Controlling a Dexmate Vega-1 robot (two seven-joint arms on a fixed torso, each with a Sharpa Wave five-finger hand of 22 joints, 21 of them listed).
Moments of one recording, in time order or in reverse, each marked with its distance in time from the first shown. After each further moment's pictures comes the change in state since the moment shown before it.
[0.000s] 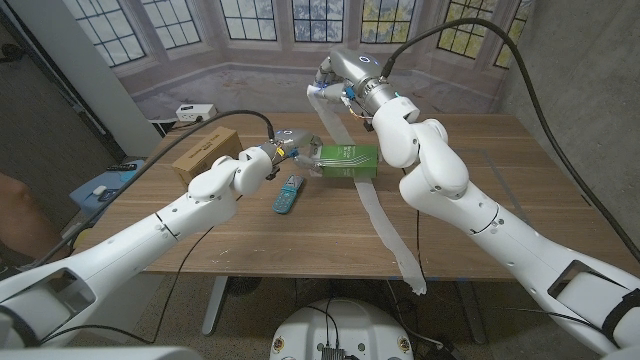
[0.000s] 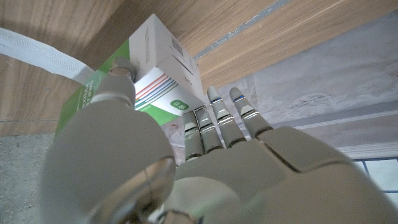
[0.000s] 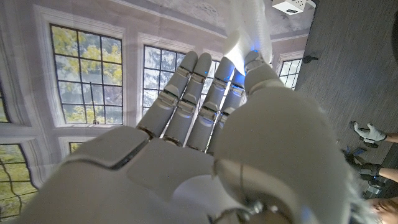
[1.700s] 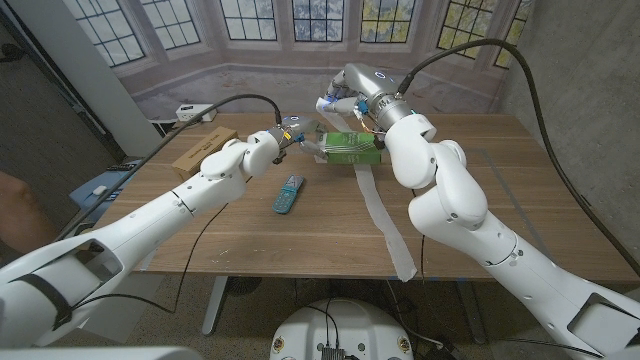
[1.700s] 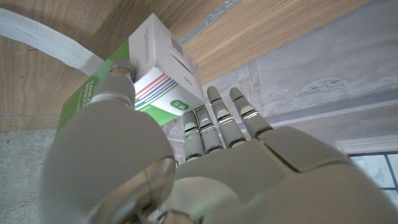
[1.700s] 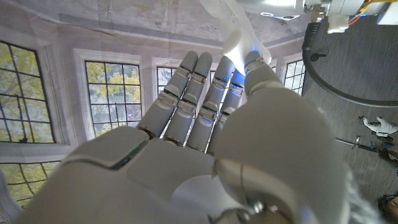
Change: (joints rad) left arm -0.151 -0.073 0.065 0.164 -0.014 -0.079 0.005; left_hand 0.000 0.000 -0.005 0.001 0.000 0.000 0.000 0.000 0.007 0.001 0.002 -0.002 0.004 0.000 0.000 0.000 0.000 -0.006 0.005 0.000 0.000; right arm -0.135 -0.021 0.027 -0.159 -0.032 -0.130 0.058; right_hand -0.005 0.004 -0.017 0.000 -0.001 0.006 0.008 -0.008 0.000 0.004 0.004 0.000 0.002 0.004 0.003 0.000 0.001 0.005 -0.005 0.000 0.000
